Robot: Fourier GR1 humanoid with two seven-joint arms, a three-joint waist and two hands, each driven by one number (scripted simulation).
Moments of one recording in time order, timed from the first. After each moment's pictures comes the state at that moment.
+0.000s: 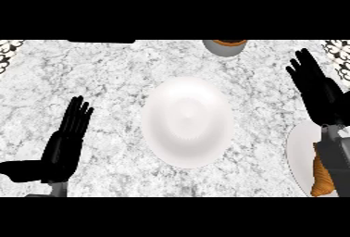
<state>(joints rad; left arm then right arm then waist) 0.02 0.26 -0.15 -1.57 0.36 0.15 -0.17 -0.35 -0.44 0.03 -1.35 -0.46 -0.06 0.07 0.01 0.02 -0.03</state>
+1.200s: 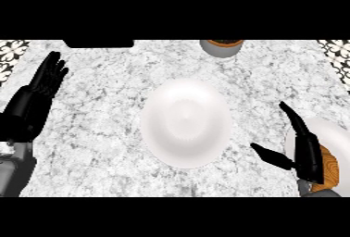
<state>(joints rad) -0.24 0.48 -0.07 -1.59 0.24 0.10 0.05 -0.03 -0.42 0.29 -1.40 0.26 -0.65 -0.14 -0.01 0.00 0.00</state>
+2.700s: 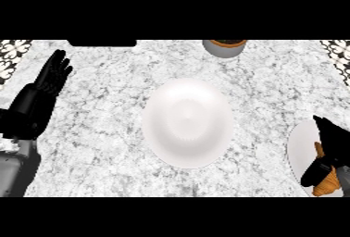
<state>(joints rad) -0.26 0.43 -0.05 -1.58 0.20 0.07 0.07 -0.14 -0.77 0.38 -1.68 0.45 0.21 1.05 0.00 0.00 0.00</state>
